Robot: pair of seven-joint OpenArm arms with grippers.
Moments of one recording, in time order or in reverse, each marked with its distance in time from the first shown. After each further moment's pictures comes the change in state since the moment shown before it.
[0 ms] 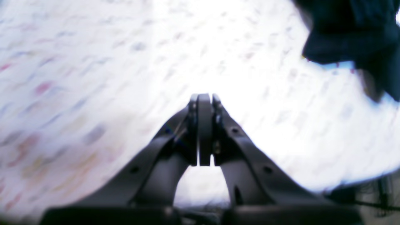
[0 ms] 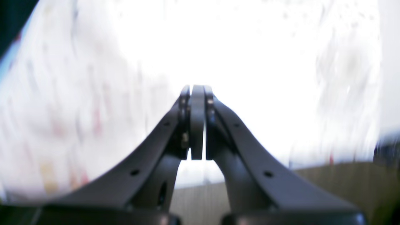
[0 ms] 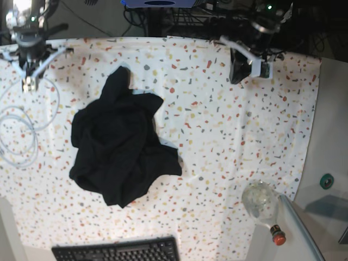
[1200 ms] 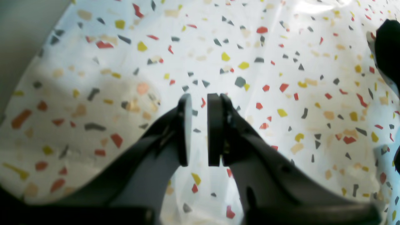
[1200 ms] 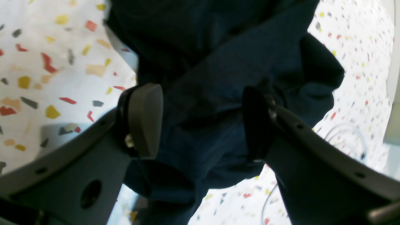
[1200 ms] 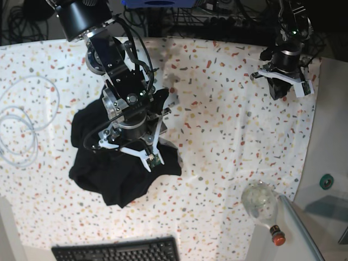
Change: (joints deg) left arm -9.1 14.0 -31.7 -8.0 2.5 -11.9 8.0; right arm 32.5 -11.9 -36.0 -17.9 -21.5 -3.8 -15.7
